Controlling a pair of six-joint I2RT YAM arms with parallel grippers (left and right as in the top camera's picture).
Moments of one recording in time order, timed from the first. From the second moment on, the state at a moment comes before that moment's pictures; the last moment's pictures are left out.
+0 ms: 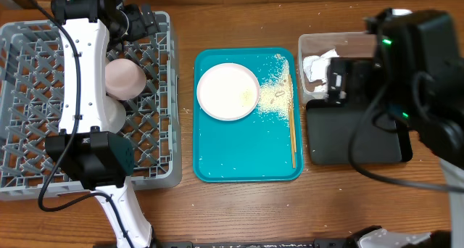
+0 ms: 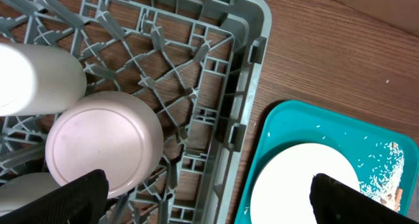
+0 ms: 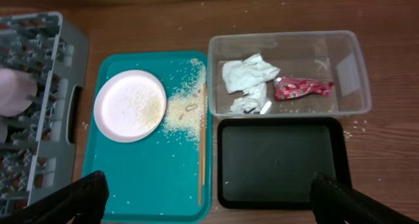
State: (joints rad) left arm 0.07 2.13 2.33 -1.29 0.08 -0.31; right arm 0.38 1.47 2.23 -1.63 0.19 0.33
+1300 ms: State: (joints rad) left arm 0.07 2.13 2.33 -1.29 0.07 -0.31; right arm -0.01 0.16 0.04 0.09 -0.10 0.28
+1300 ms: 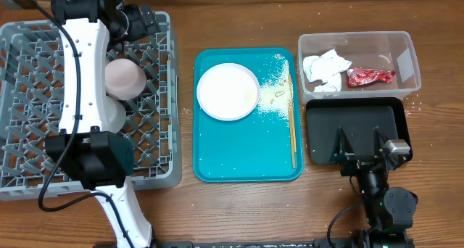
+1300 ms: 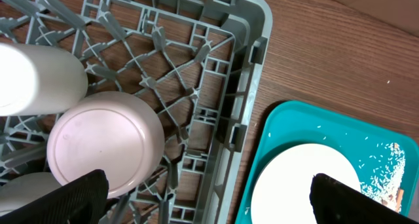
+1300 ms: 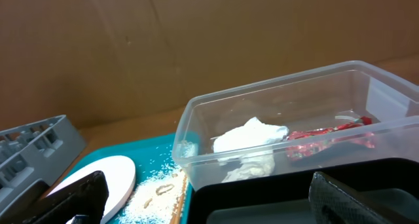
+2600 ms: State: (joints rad) left arm 0.07 2.13 2.33 -1.29 0.07 -0.31; right arm -0.08 0.01 0.02 -0.04 -0.03 0.20
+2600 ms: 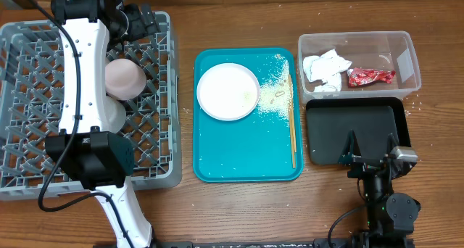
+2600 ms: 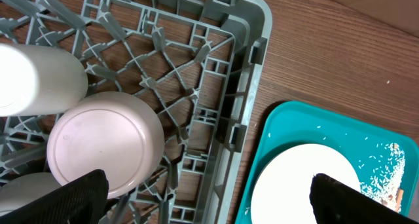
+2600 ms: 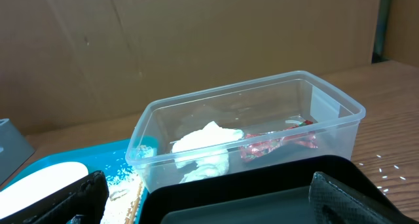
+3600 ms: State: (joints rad) left arm 0.07 2.13 2.33 -1.41 0.00 -0.28; right arm -0.08 0.01 0.02 -0.04 -0.03 0.20
